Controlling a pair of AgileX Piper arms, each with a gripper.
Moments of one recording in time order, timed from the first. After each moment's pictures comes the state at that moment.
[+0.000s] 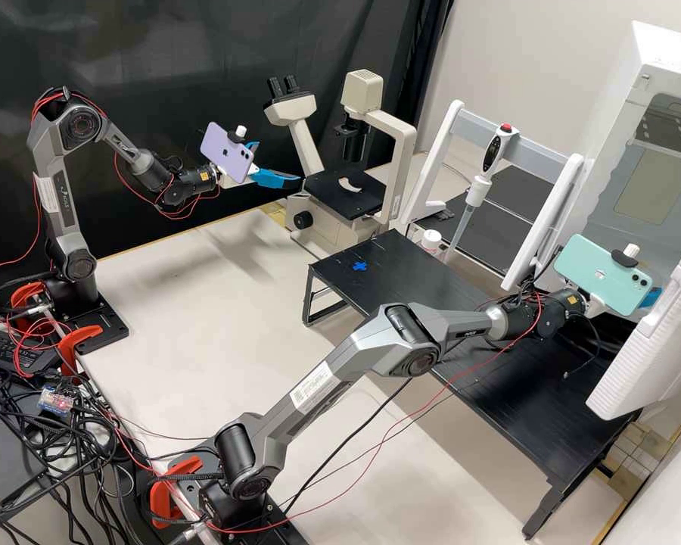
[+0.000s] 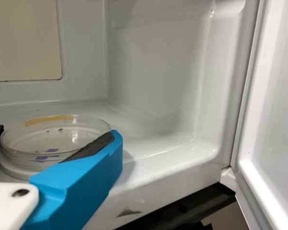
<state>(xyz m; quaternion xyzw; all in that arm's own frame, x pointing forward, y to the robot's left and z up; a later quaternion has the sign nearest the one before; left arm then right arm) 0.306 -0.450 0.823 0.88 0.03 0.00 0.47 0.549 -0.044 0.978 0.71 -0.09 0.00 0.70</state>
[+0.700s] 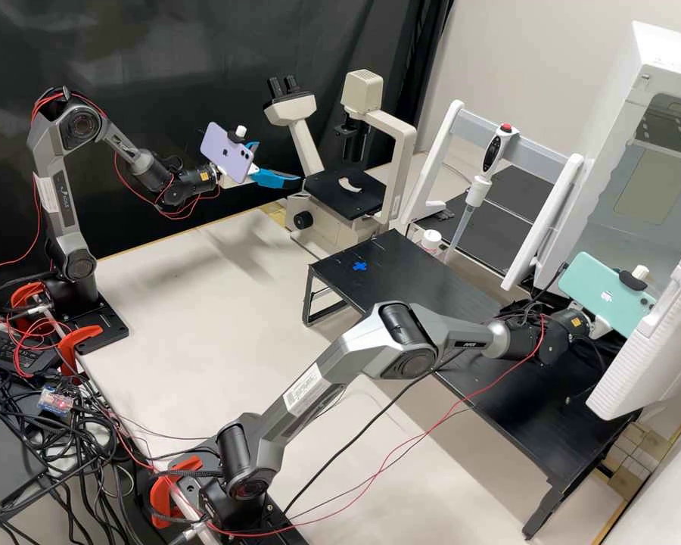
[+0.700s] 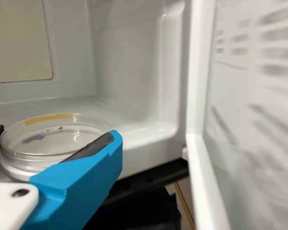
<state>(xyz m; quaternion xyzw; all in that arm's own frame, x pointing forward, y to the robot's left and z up) 0.306 -0.450 0.823 0.88 0.03 0.00 0.47 0.495 -0.070 1.002 0.72 -0.09 0.03 0.69</state>
